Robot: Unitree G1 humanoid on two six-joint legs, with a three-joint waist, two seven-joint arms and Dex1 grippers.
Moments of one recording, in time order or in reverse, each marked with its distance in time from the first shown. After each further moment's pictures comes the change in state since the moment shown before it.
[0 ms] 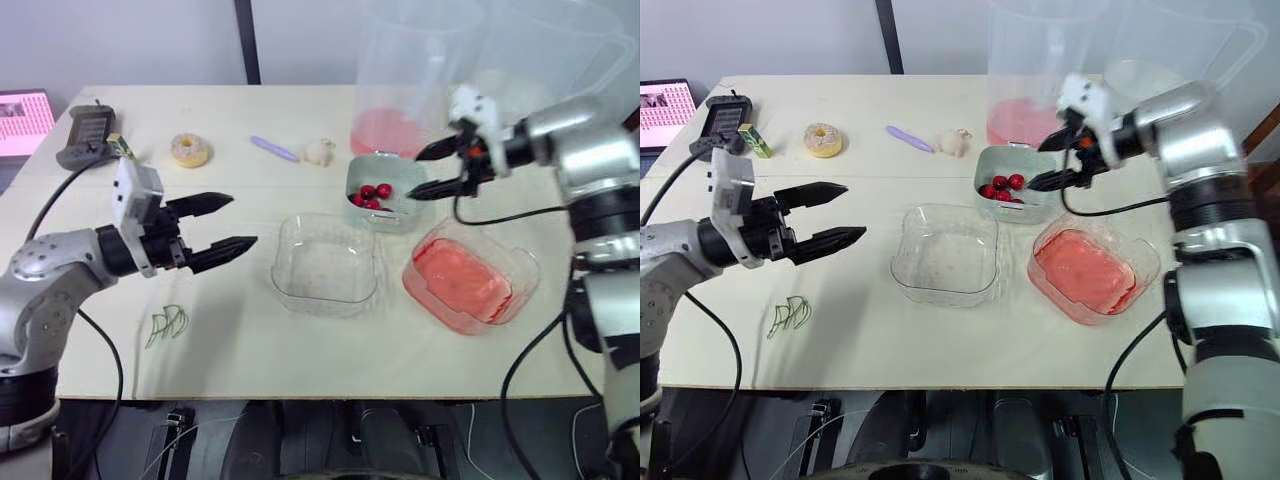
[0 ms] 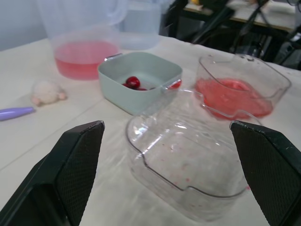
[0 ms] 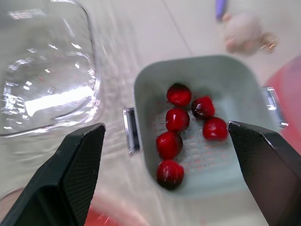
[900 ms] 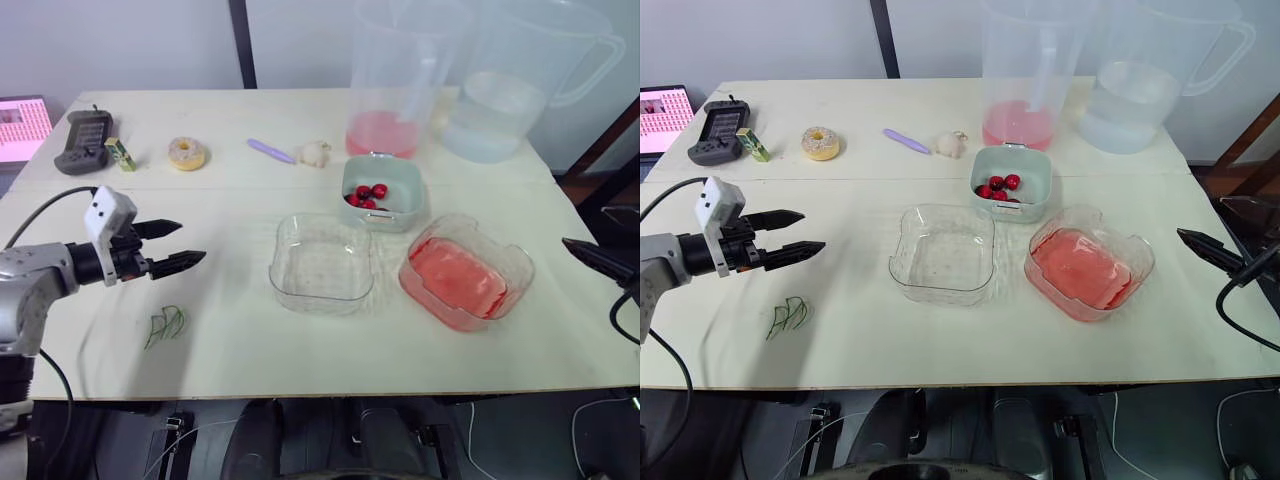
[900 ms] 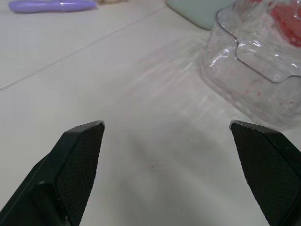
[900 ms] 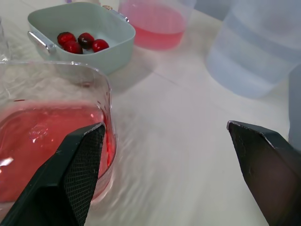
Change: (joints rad) left arm 0.051 0.115 -0.019 0.384 0.236 -0.151 -0.147; right arm 1.059 -0.069 -0.900 -0.487 0.280 -0.119 -0.377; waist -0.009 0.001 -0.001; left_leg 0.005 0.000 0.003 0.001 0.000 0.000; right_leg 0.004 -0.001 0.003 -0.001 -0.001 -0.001
